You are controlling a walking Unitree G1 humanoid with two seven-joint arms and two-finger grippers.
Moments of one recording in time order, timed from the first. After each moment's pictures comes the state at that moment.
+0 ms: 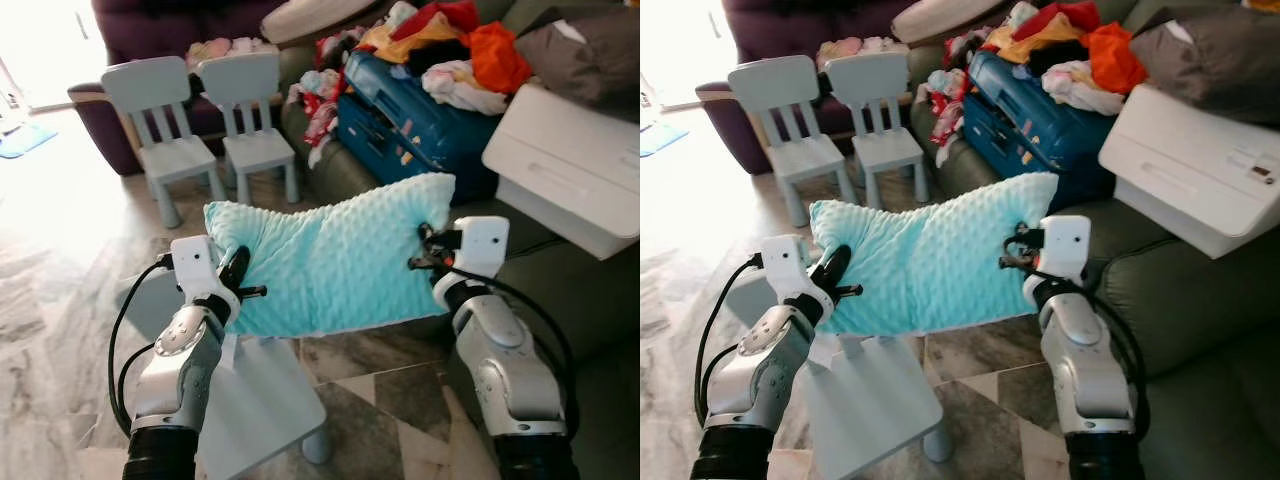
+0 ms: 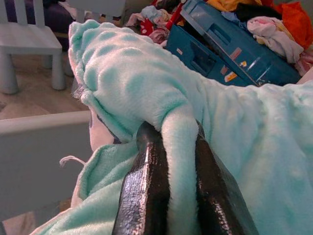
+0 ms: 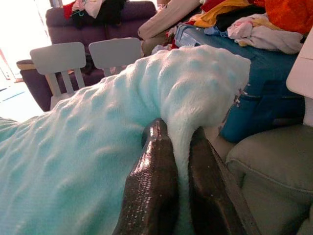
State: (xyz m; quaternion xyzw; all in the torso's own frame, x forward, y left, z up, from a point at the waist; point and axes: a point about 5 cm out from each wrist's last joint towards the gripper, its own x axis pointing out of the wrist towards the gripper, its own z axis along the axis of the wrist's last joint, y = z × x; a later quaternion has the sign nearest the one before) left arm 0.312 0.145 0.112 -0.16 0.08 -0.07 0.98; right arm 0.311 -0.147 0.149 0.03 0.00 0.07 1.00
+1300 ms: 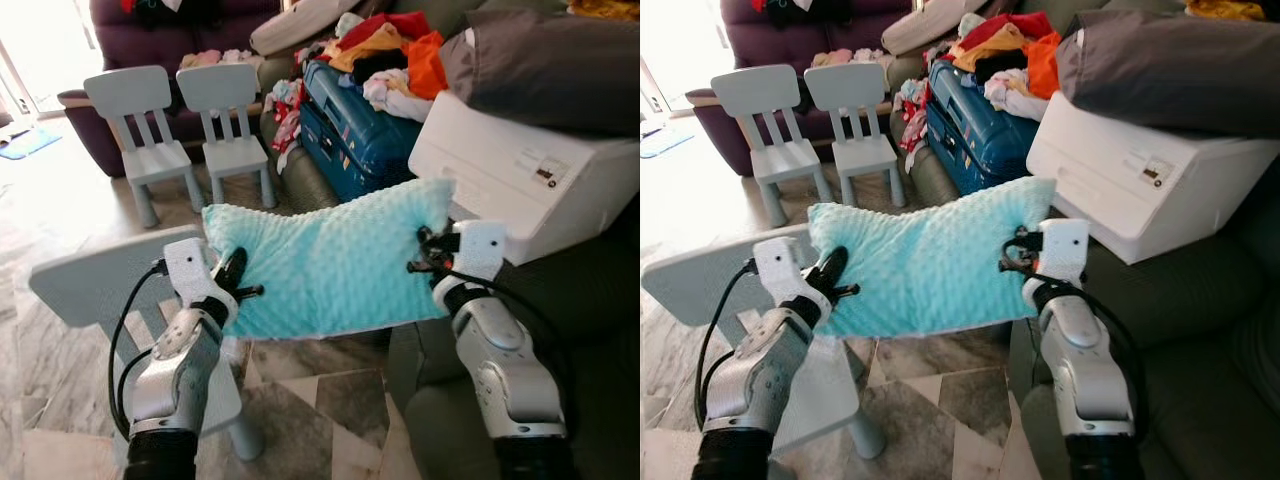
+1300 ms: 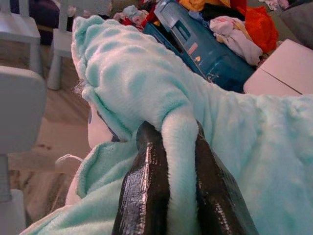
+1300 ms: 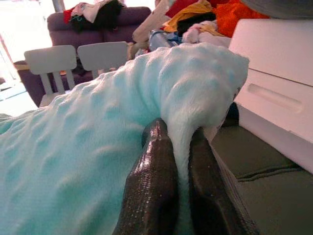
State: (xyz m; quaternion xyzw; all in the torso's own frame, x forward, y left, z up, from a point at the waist) left arm 0.309 0.148 0.111 -0.19 0.08 -0.06 0.98; right arm 0.309 -0.147 0.145 0.03 0.01 0.07 1.00
